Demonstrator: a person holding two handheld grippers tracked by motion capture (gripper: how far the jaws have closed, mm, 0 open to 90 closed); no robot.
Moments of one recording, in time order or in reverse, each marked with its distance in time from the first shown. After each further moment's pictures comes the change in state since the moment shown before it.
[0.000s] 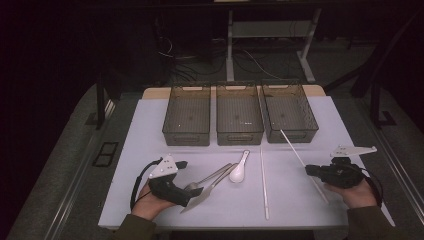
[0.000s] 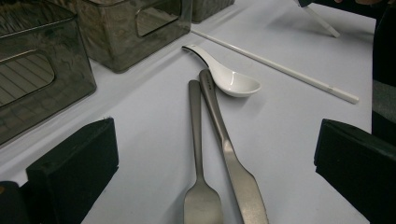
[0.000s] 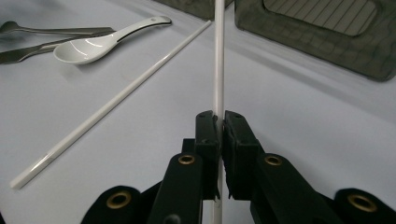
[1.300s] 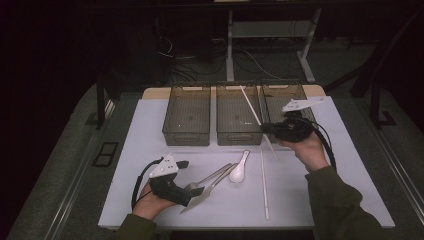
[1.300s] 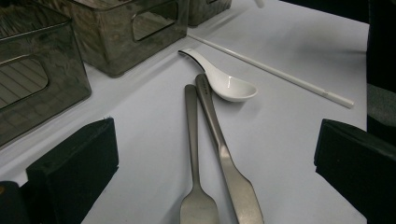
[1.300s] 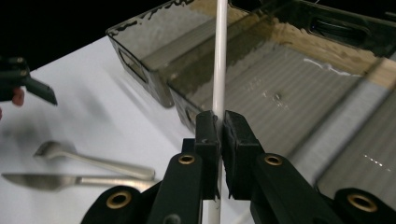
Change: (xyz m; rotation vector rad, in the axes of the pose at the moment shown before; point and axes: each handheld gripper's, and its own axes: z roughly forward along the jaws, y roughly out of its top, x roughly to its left) left arm 0.000 0.001 0.003 -0.019 -0.019 -0.005; right arm 0.047 0.146 0.062 -0.125 0.099 -0.119
